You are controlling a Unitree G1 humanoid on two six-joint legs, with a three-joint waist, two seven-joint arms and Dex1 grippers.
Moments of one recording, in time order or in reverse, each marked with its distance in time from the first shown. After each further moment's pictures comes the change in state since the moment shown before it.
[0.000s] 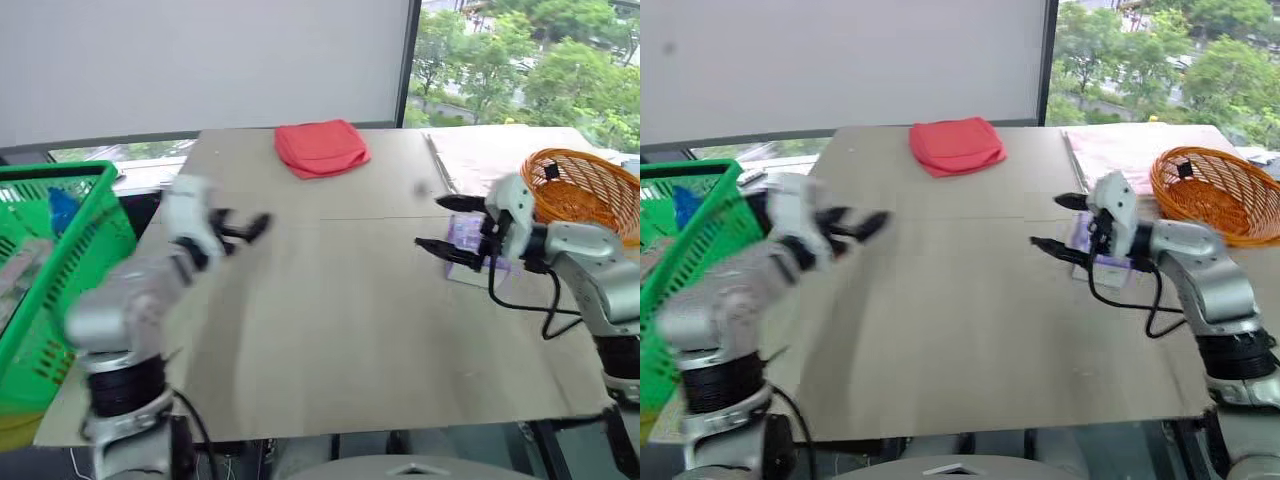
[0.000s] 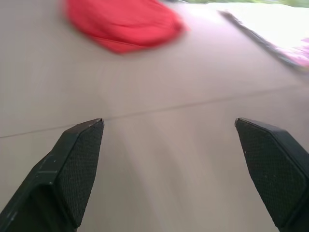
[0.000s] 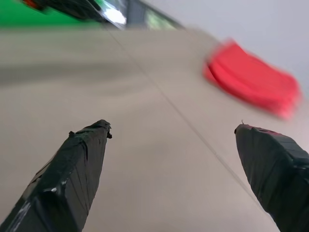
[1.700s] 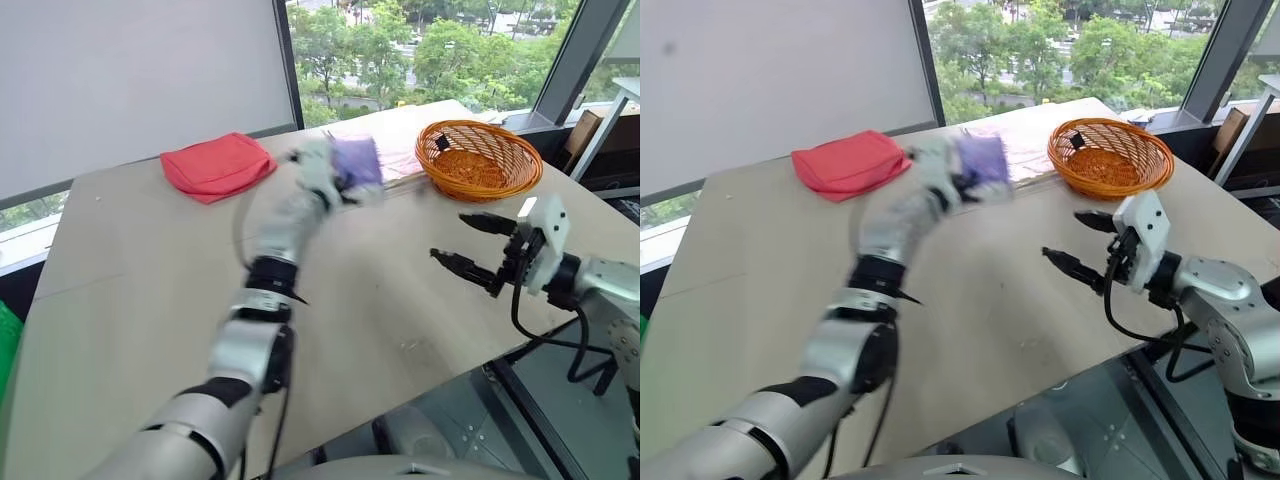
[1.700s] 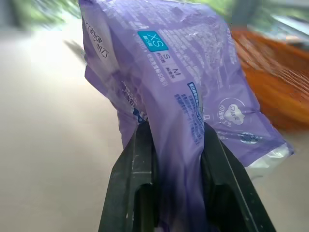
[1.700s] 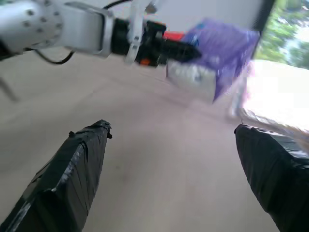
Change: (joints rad) left arm -0.495 -0.064 -0.115 0.767 0.245 -0.555 0.152; right arm 0.094 0.068 -0.104 -0.314 0.267 0.245 -0.155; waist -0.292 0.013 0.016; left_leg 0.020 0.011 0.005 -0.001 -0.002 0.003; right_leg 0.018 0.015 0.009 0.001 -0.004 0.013
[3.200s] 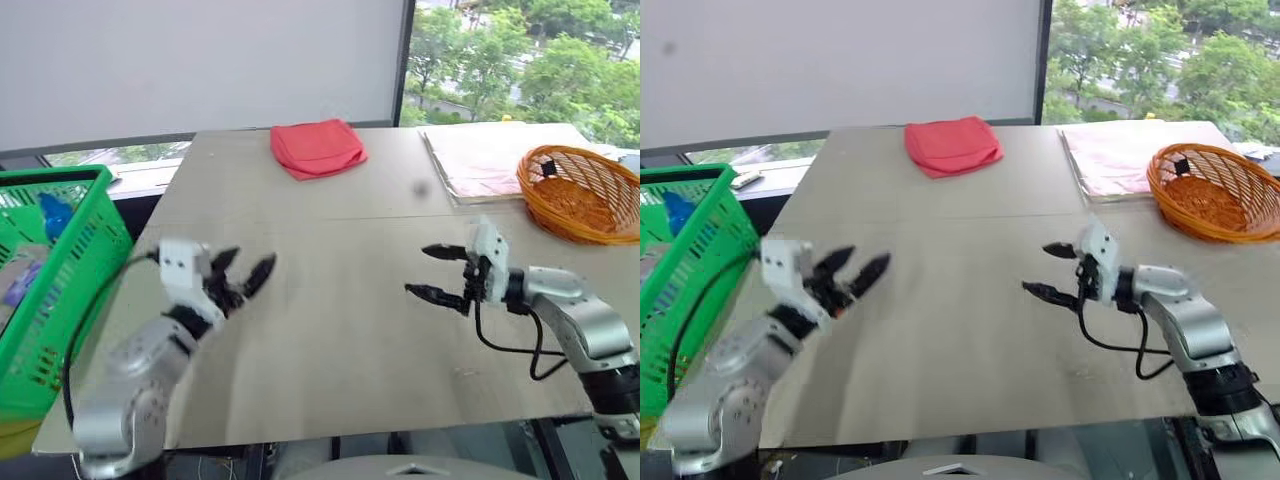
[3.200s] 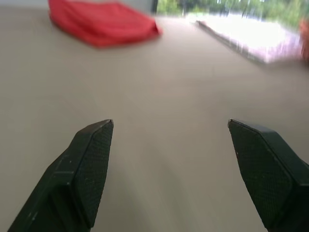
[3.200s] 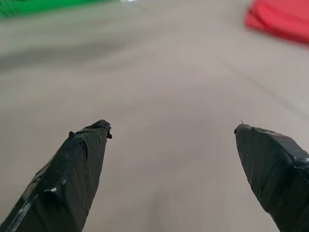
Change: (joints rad) left arm 1.170 0.089 0.120 -1.037 -0.238 0.131 -0.259; right arm 0.096 0.020 0.188 0.336 -0.268 -0.333 0.185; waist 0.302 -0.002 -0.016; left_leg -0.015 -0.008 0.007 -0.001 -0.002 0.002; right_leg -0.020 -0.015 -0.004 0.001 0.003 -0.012
